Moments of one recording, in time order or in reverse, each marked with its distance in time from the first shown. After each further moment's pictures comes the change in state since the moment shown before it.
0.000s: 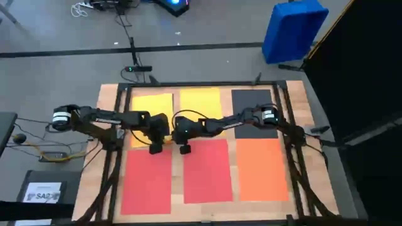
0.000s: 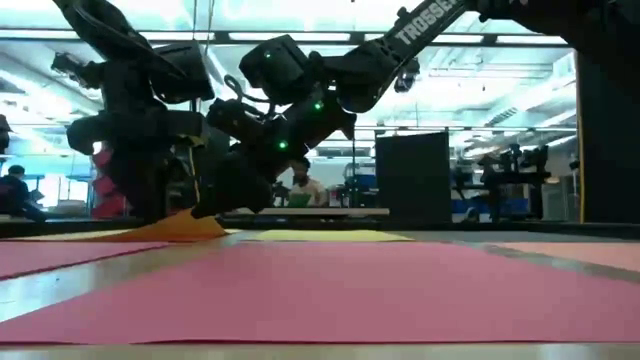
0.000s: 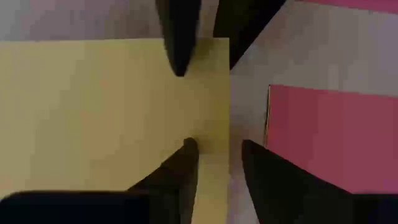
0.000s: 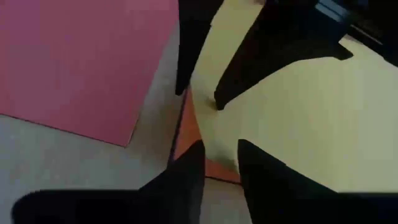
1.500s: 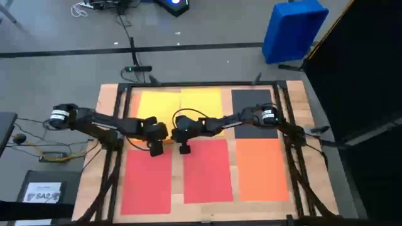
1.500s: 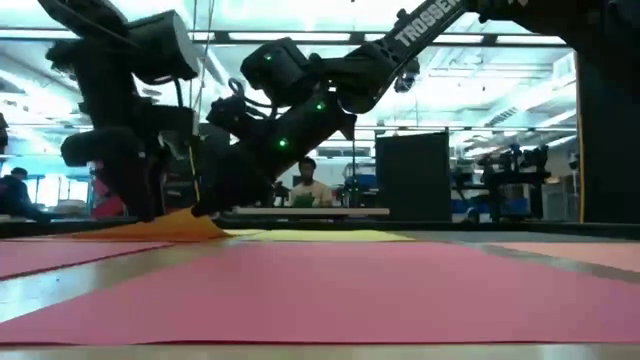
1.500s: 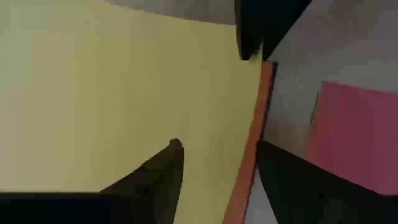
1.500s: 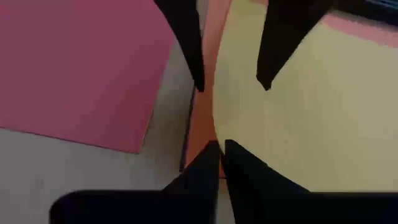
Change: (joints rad) left arm -0.244 -0.061 0.000 -0.078 -0.440 -0.261; right arm -0.010 -0.001 0.000 0.012 -0.050 0.118
